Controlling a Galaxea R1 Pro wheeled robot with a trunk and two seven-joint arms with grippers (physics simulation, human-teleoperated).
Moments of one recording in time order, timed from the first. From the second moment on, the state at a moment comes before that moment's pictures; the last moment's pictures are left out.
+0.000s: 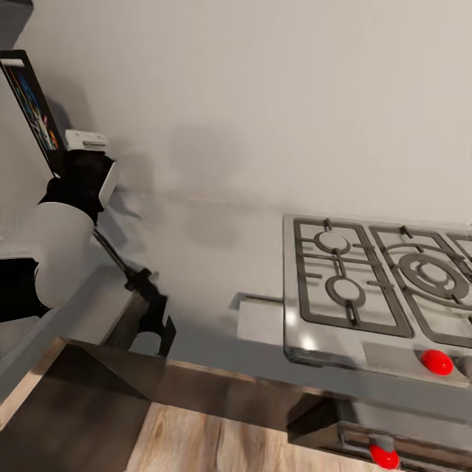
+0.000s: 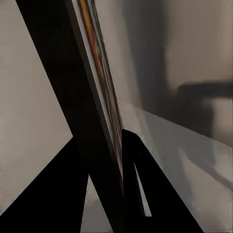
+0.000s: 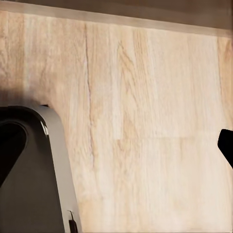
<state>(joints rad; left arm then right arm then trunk) -1.63 0.08 0.03 -0.50 -0.15 0.50 0.66 0.23 -0.05 -0.20 -0.27 -0.01 -0.85 -0.10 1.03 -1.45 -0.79</state>
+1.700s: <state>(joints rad) -1.63 0.08 0.04 -0.54 -0.01 0.50 0.65 0.23 -0.05 -0.20 -0.27 -0.01 -0.85 -0.11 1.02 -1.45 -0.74</state>
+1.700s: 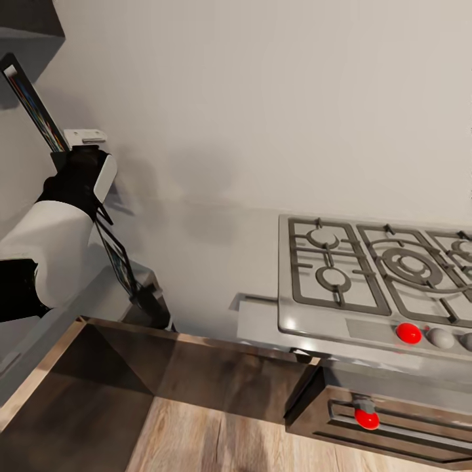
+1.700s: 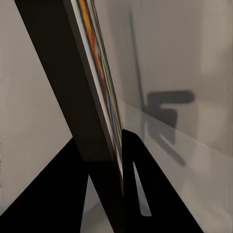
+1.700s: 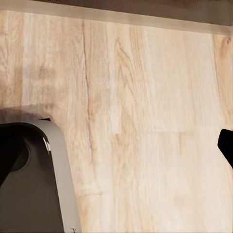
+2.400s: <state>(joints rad) -1.63 0.08 0.04 -0.55 -0.01 0.50 0.65 0.23 -0.06 -0.20 -0.42 -0.01 -0.84 -0.13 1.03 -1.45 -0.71</state>
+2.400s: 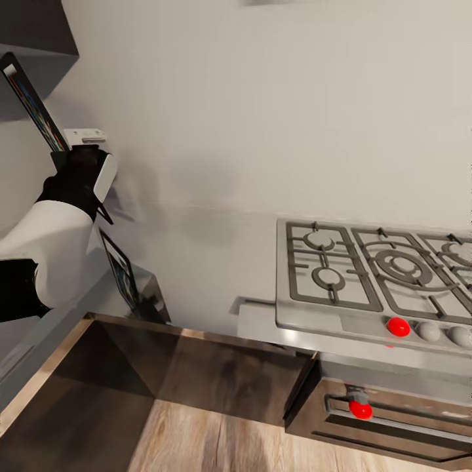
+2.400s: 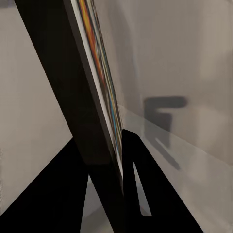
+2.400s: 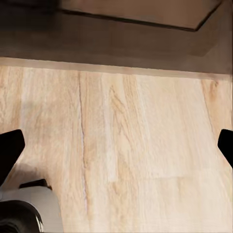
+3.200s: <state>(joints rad) -1.63 0.08 0.04 -0.55 0.00 0.50 0.65 0.24 -0.01 -0.19 -1.11 0.06 -0.21 -0.23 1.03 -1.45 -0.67</state>
